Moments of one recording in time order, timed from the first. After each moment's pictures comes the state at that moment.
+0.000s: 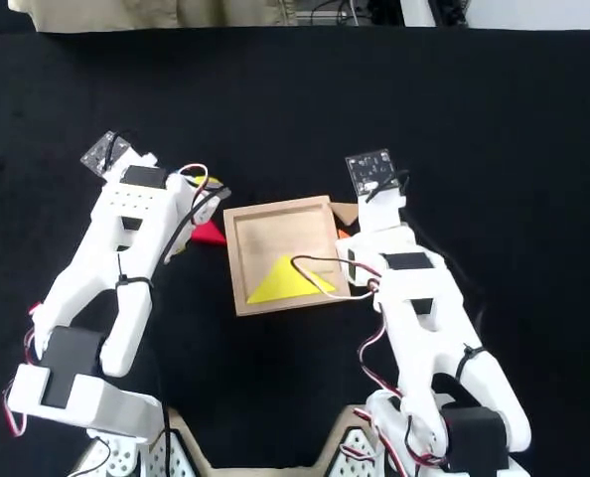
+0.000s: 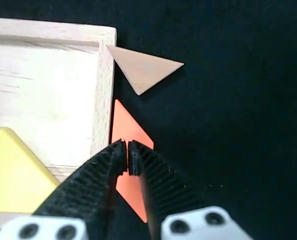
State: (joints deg) left arm 3.3 1.9 22.6 60.9 57.5; right arm -3.8 -22.9 62.3 28.8 9.4
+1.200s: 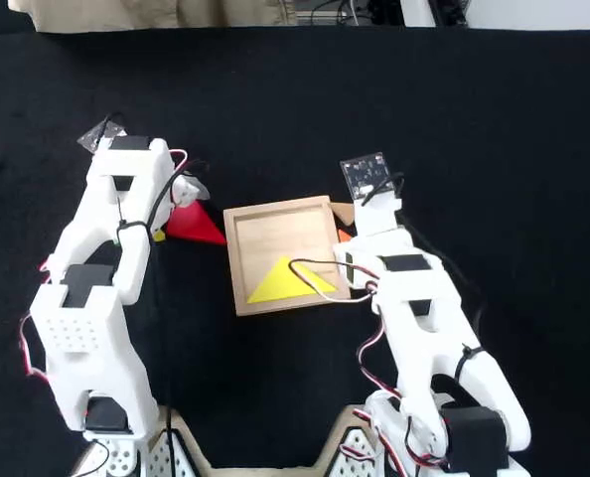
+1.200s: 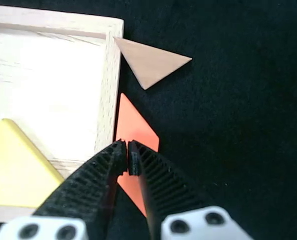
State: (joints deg) left arm -4.0 26.2 -1.1 69.8 45.2; right arm -4.4 -22.9 63.1 28.8 10.5
